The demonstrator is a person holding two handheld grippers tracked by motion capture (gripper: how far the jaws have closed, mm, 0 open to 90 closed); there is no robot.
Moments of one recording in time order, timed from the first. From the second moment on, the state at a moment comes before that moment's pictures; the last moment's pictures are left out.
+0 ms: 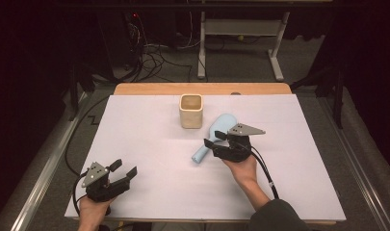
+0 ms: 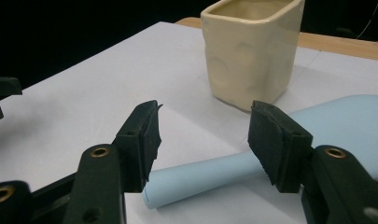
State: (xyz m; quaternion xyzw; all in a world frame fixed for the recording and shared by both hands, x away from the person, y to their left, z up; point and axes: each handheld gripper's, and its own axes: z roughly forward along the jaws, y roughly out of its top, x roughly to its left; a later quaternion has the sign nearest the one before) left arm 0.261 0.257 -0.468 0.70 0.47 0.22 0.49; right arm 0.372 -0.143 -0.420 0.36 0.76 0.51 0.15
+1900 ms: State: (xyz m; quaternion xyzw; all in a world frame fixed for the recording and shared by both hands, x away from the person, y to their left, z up) left arm 0.261 0.255 -0.468 0.71 0.46 0.22 0.48; right arm 0.442 -0.064 -0.425 0.38 0.90 0.20 0.07
